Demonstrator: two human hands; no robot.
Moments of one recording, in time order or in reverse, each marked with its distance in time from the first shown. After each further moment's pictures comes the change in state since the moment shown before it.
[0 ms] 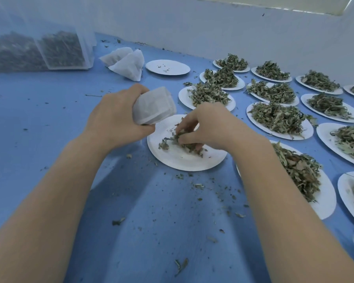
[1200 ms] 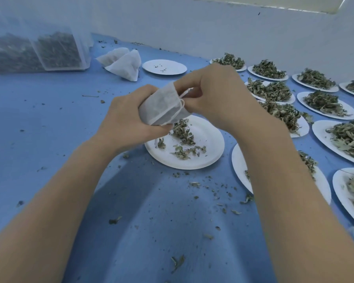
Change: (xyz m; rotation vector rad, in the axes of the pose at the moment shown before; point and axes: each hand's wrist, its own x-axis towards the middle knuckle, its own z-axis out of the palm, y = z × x) left_hand -0.004 0.022 0.009 -0.318 -0.021 0.032; right_hand -0.018 -0.026 -0.032 0.053 0.270 -0.228
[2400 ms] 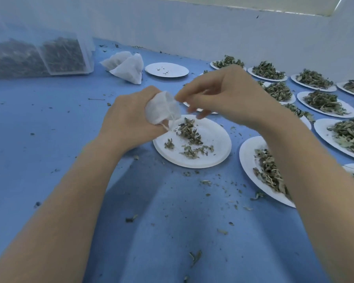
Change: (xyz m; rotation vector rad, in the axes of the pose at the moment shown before) left_hand 0.003 -0.007 -0.010 0.267 0.027 -0.006; right_hand -0.003 0.008 -0.004 0.306 -0.028 0.034
